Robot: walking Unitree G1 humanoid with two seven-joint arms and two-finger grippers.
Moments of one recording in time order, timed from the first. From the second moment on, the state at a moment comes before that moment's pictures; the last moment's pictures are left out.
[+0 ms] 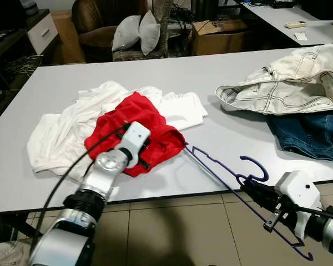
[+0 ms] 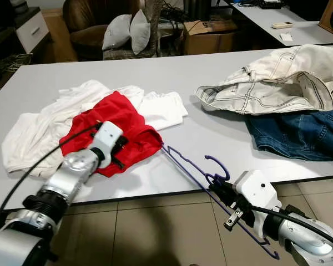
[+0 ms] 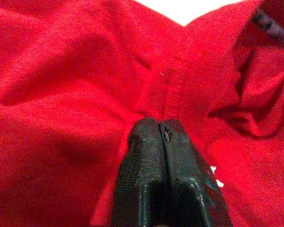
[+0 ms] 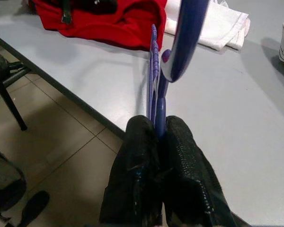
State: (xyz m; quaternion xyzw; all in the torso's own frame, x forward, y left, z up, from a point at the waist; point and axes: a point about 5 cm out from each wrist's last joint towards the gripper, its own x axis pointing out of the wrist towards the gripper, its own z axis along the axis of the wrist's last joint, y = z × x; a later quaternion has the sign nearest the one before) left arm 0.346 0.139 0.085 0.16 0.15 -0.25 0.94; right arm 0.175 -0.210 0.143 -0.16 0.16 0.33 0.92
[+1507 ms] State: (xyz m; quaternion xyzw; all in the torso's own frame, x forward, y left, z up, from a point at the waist) left arm 0.352 0.106 0.096 0.19 0.11 -0.27 0.94; right arm 0.179 -0.233 0.132 -0.09 0.13 0.25 0.95
